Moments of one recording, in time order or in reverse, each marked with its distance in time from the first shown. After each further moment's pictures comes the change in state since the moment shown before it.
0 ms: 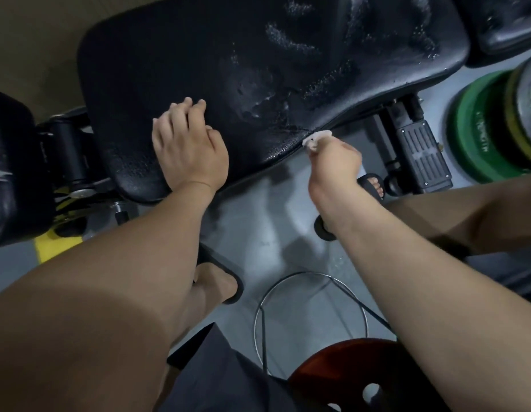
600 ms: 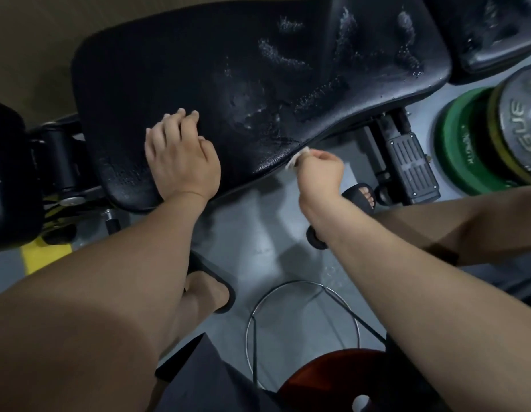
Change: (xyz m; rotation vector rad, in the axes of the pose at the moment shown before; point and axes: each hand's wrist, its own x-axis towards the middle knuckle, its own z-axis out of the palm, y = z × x) left_hand -0.001 0.000 -0.001 -0.016 0.007 -0.003; right_hand 0.000 0.005 -0.005 -0.370 -0.027 -0.093
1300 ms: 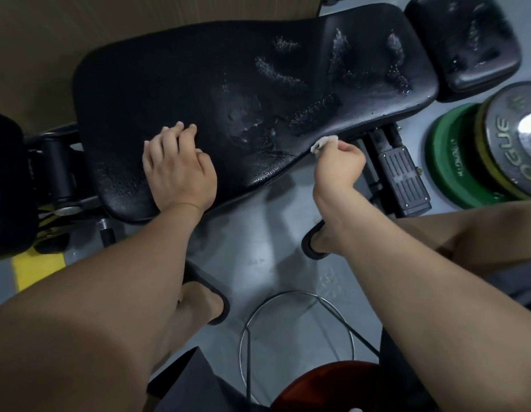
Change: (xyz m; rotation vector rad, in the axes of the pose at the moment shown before) left_hand 0.001 0.002 0.001 -0.011 -0.004 -0.004; right_hand 0.030 -0.034 -0.010 0.119 0.192 -0.126
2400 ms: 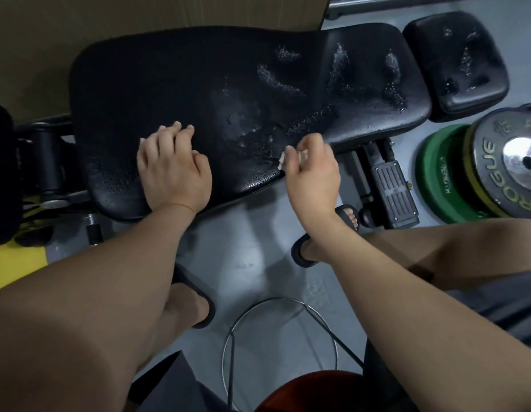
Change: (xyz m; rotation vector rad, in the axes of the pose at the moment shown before) left_hand -0.001 -0.002 0.000 -0.010 0.030 0.008; right_hand -0.015 0.018 -0.008 -0.717 -0.269 -0.722
